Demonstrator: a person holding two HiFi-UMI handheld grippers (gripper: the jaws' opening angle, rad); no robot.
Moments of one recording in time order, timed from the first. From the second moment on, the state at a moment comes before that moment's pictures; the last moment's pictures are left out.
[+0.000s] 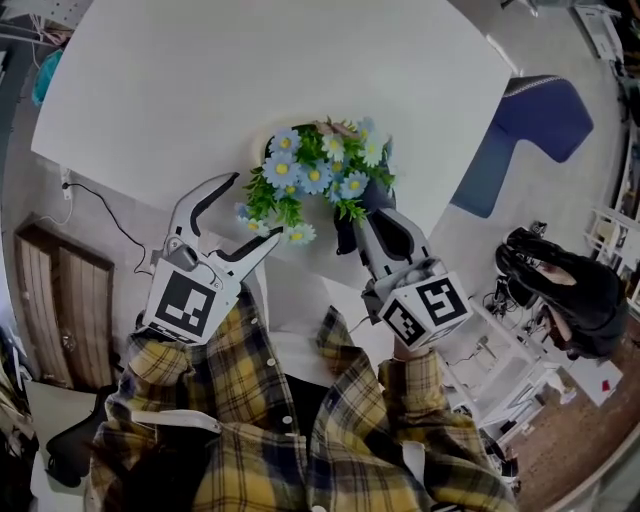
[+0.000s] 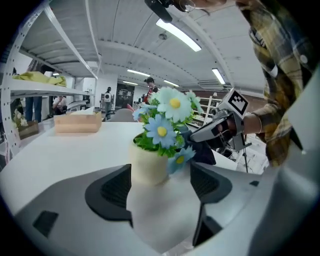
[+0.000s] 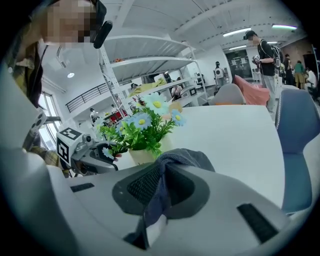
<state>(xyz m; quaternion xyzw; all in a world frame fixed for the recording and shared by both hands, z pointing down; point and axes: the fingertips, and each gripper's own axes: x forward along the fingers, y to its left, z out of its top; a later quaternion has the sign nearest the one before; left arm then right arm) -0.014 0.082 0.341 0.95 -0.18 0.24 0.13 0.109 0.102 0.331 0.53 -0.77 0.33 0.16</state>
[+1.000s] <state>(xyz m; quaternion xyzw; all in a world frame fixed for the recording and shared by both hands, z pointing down) 0.014 0.050 0.370 0.95 -0.14 0.28 0.04 0.100 0.080 0.342 0.50 -0.78 0.34 0.14</state>
